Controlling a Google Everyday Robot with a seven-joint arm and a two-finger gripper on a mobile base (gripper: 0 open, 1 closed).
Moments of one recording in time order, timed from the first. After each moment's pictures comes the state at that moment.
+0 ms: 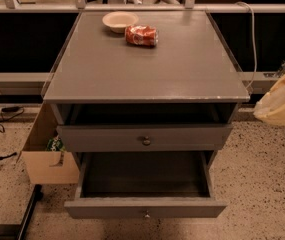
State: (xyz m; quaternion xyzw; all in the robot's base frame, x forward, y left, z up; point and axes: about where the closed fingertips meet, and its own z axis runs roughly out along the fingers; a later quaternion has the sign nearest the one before) arm 0.405 -0.221 0.948 -0.57 0.79 0.01 0.22
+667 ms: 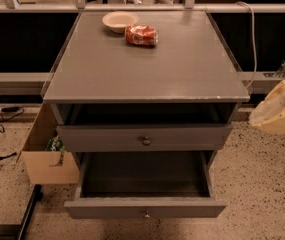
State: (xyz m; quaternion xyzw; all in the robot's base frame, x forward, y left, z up) arm 0.399 -0.216 0.935 -0.57 0.79 0.01 0.22
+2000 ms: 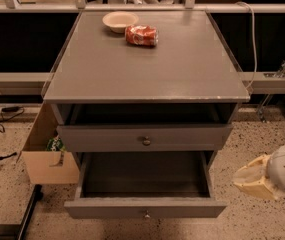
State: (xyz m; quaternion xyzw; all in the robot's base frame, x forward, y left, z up) arm 0.359 -0.220 0.781 -0.49 0.82 0.14 0.25
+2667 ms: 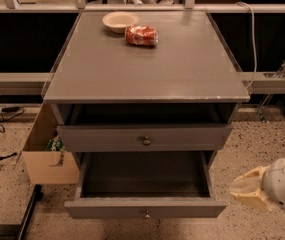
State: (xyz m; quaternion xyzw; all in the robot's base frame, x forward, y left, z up) arm 0.351 -0.216 0.756 -0.48 0.83 0.15 0.26
